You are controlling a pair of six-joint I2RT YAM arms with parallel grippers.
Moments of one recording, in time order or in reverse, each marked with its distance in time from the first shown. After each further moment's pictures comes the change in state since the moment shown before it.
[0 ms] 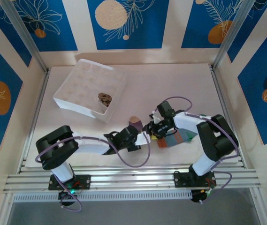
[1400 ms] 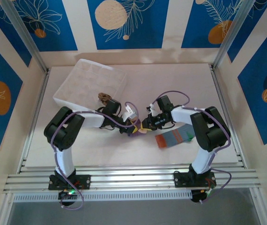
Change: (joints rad) left arm 0.472 0.236 0.226 -0.195 0.916 -0.278; right arm -0.049 0.167 0.117 0.137 -0.100 -0.094
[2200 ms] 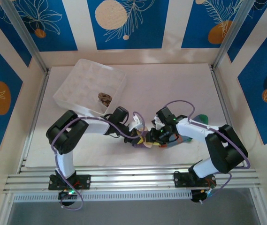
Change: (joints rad) left arm -0.151 -0.010 -0.042 0.021 0.037 0.003; right arm 0.124 -0.306 -0.185 -0.232 0.249 0.164
